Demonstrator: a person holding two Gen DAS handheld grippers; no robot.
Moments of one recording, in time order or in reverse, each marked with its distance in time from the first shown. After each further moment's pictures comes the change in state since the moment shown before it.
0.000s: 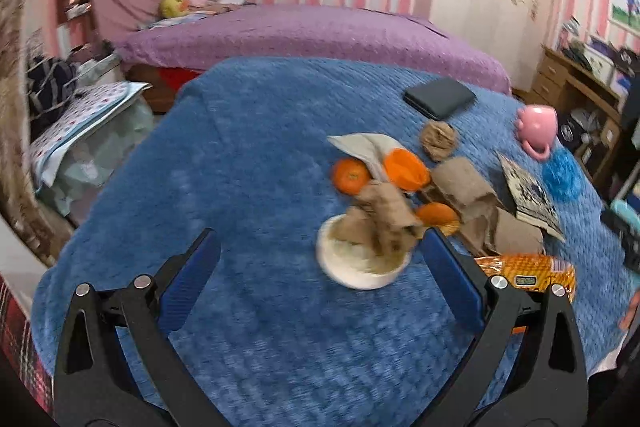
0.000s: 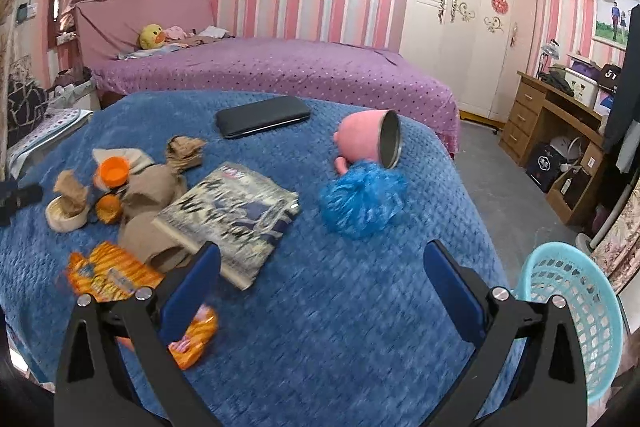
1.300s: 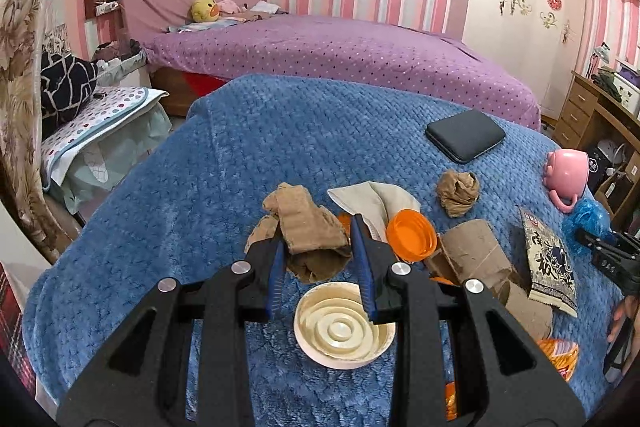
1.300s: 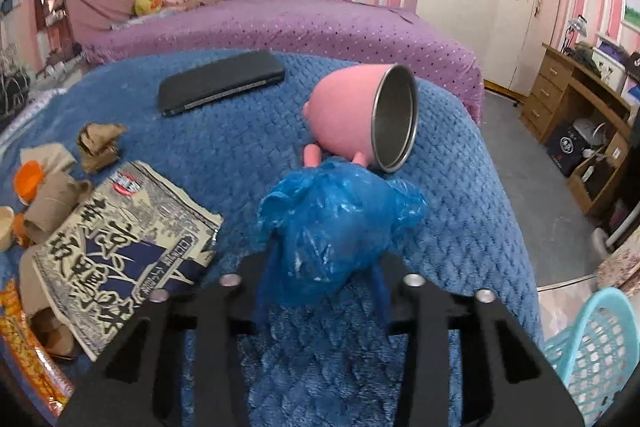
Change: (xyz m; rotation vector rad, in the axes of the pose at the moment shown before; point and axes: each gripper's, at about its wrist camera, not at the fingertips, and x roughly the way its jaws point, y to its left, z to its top) left arm 0.023 -0.017 0.032 -0.099 -0.047 0.111; right arm 0.119 -0.034 0.028 0.004 0.134 0.088
